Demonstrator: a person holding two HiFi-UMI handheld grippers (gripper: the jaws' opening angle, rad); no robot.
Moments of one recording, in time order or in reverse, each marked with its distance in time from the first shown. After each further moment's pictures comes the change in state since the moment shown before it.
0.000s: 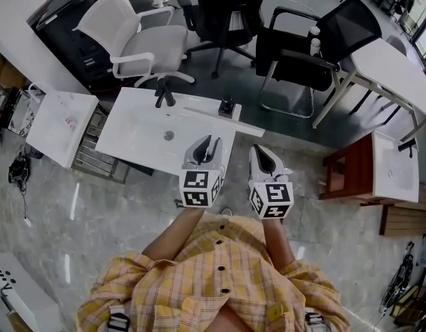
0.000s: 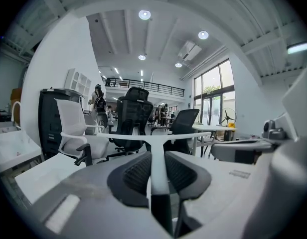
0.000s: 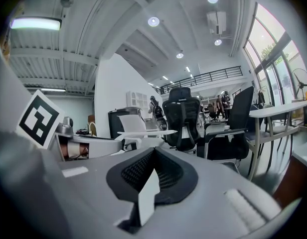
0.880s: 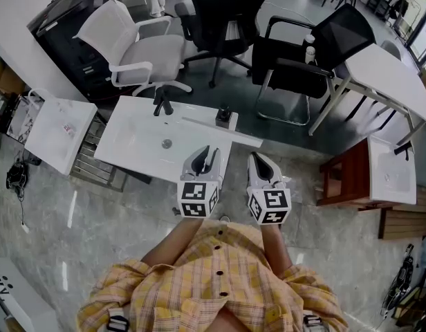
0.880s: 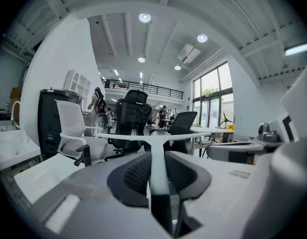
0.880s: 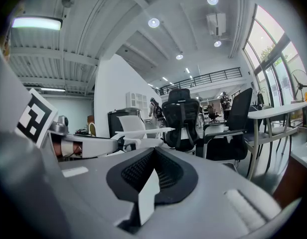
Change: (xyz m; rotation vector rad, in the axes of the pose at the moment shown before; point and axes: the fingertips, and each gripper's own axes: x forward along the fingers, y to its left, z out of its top) left arm -0.013 -0.007 0.006 -0.001 -0.026 -0.013; right arm -0.005 0.000 0.004 -0.003 -0.010 -0.006
